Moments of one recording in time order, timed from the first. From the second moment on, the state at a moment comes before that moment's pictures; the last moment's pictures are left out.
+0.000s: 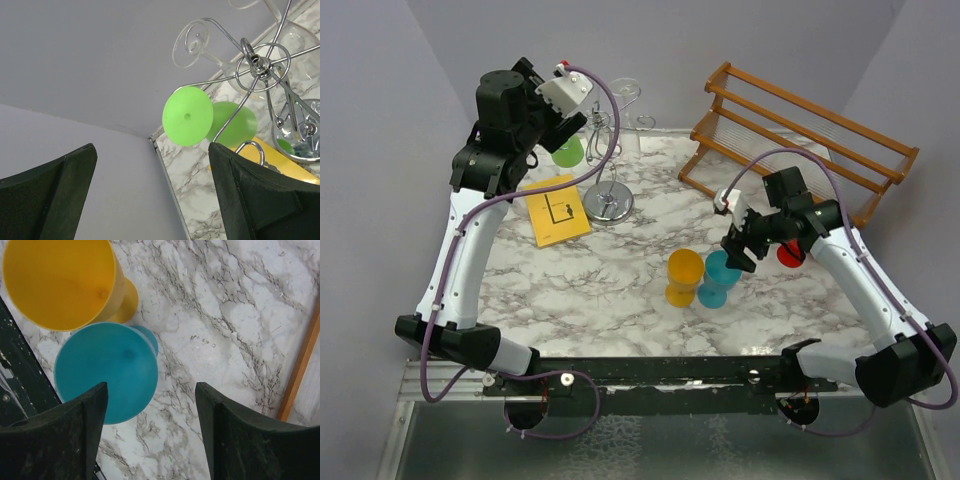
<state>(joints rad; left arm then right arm) -0.26 1.44 1.86 -0.65 -0.06 0.72 0.33 1.21 1.19 -1.00 -0.48 -0.69</state>
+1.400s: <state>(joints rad) -0.26 1.42 1.84 -0.60 0.06 0.40 0.39 1.28 1.57 -0.84 -0.10 -0.63</state>
